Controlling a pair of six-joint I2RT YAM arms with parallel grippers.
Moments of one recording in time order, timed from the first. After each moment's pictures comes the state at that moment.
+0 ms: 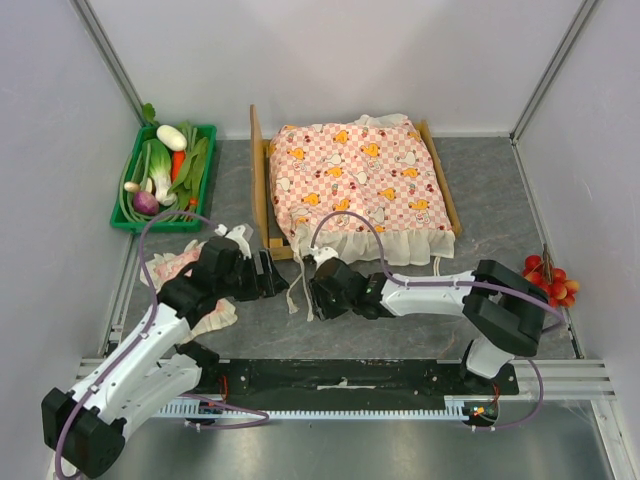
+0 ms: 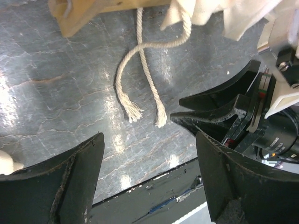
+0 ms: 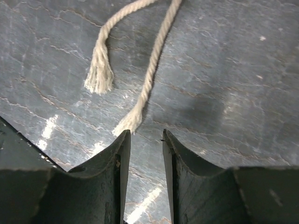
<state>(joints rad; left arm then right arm) -0.49 0.79 0.62 -0.60 0.16 -0.62 1.09 1.66 0.86 -0.06 0.06 0.58</state>
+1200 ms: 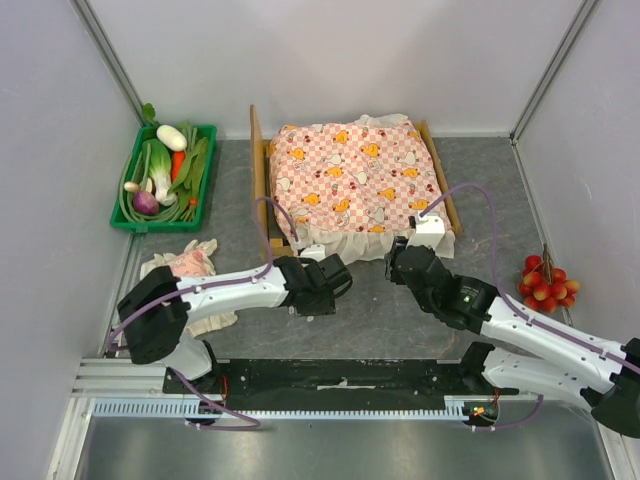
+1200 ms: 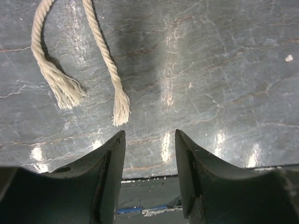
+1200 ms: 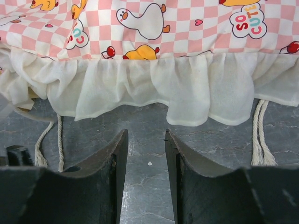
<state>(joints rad) -1.07 1.50 0.98 -0.73 -0.25 -1.08 0.95 0.93 0.71 -0.37 0.66 0.64</state>
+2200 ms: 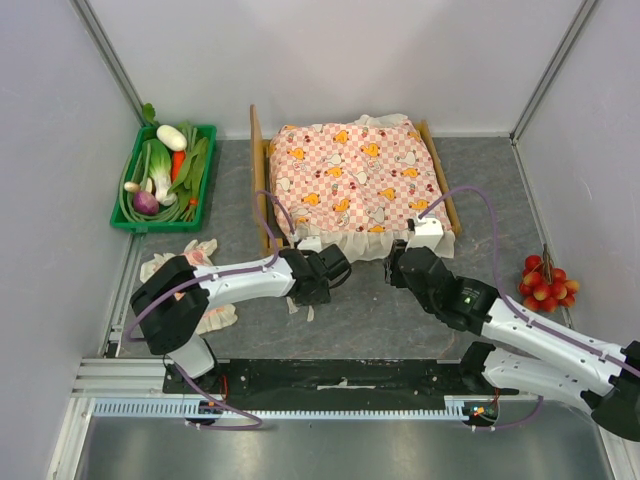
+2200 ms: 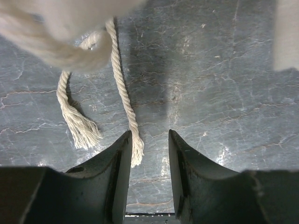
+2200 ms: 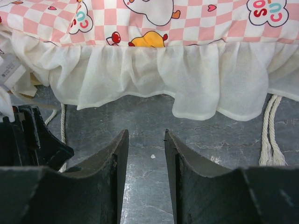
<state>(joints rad) -1.00 1.62 1.01 -0.69 -0.33 -1.07 0.92 0.91 0.67 -0.35 0.57 0.62</state>
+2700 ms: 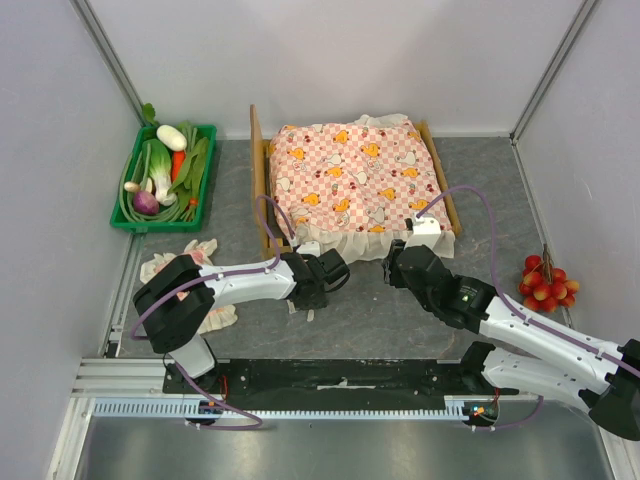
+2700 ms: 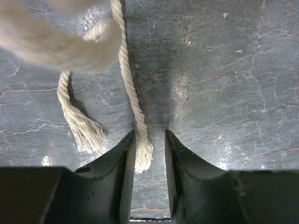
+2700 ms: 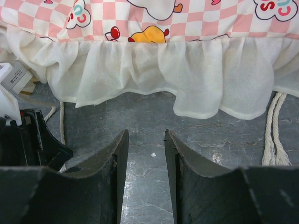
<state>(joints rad) -1.00 1.65 0.97 -0.66 -0.31 -1.07 0.91 0.93 0.67 -0.35 0.54 0.63</state>
